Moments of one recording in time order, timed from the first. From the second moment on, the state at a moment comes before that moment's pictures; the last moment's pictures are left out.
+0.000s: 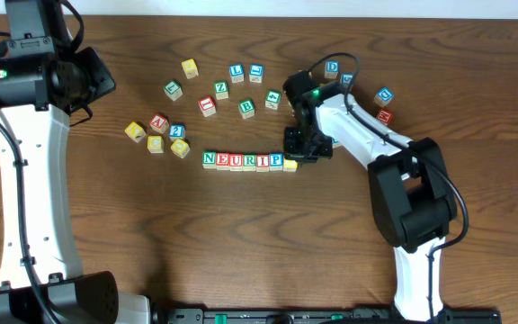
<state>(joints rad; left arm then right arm) 0.14 1.62 1.83 -1.20 -0.06 -0.38 0.46 2.17 1.61 -0.99 -0.13 0.51</state>
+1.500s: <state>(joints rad) 0.11 1.71 1.46 -1.19 0.16 -0.09 0.44 2.17 1.74 -1.14 -0.10 0.46</state>
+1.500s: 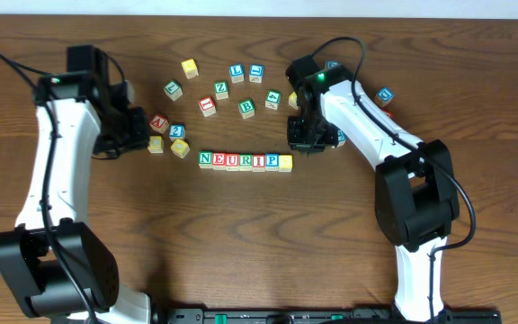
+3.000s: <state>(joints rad) -0.04 1.86 1.22 -0.74 0.26 0.01 0.44 2.17 1.59 -1.00 -0.12 0.46</state>
